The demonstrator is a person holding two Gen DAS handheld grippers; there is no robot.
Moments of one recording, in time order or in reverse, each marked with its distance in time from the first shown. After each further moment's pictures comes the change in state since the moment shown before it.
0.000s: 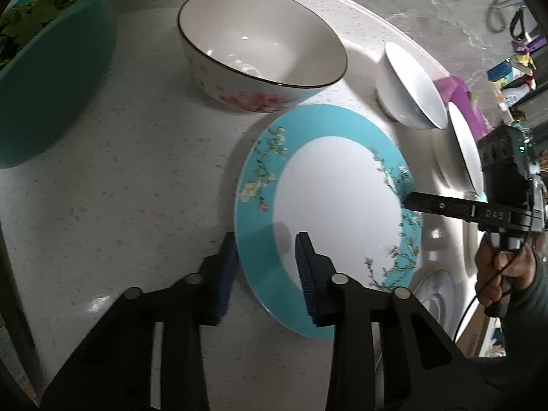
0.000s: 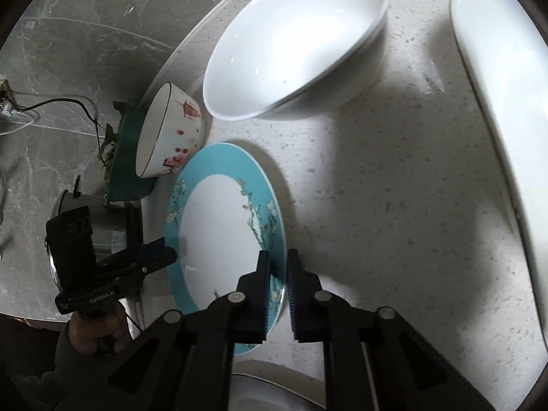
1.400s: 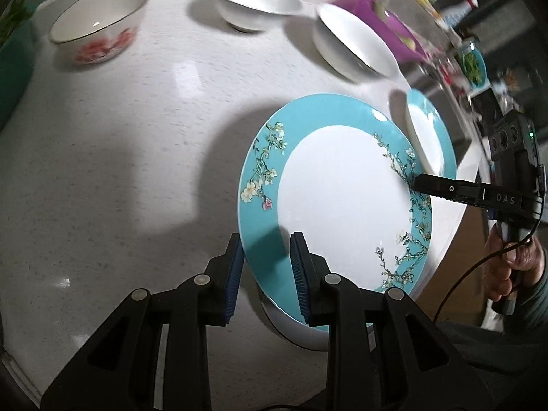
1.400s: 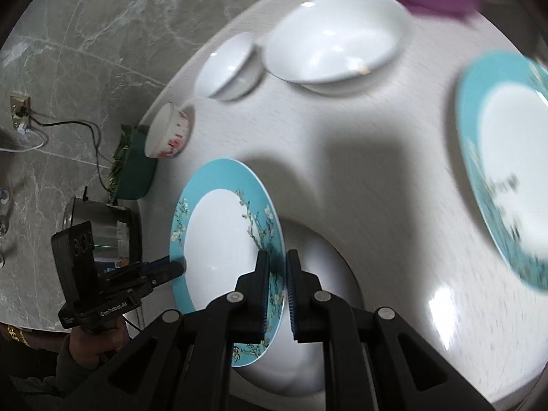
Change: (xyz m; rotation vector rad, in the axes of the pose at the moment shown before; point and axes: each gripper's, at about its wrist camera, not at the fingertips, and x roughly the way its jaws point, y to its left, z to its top) left arm -0.043 -0.104 -0.113 0.271 0.107 -0.108; right arm -0.116 -0.027 -0.167 0.211 -0.234 -0.083
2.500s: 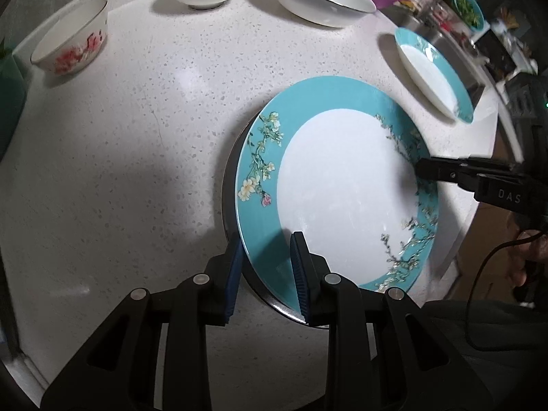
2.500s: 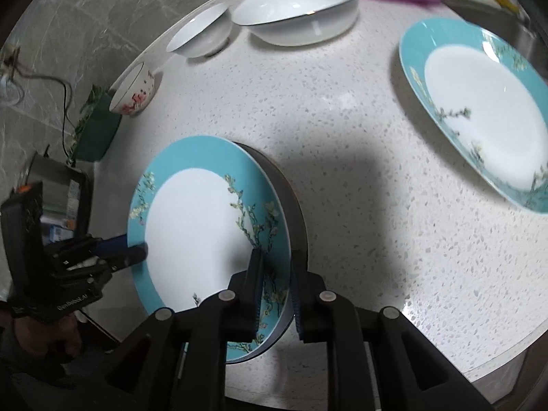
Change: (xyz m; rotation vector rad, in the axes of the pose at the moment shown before) left arm 0.034 -0.051 -0.035 0.181 0.039 0.155; right arm 0.015 -0.007 -0.058 -0.143 -0.030 -0.223
